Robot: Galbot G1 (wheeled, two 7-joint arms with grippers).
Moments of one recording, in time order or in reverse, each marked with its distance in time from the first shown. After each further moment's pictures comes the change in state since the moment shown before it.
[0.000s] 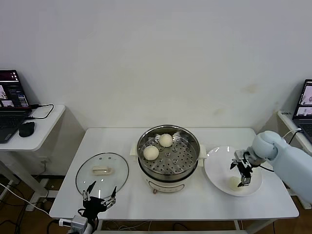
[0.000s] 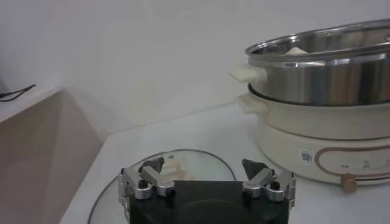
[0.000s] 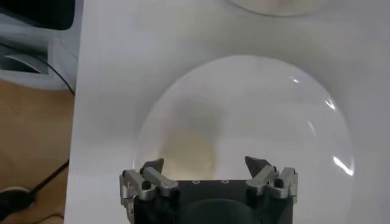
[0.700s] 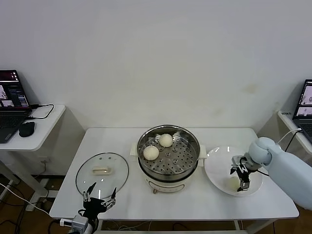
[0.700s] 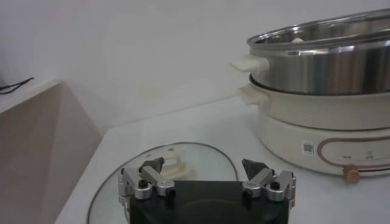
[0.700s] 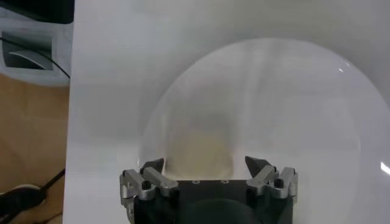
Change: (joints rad) left arm -0.010 0.002 0.000 0.027 -0.001 0.000 0.000; right arm -0.030 0.047 0.009 -0.069 -0.056 0.013 0.012
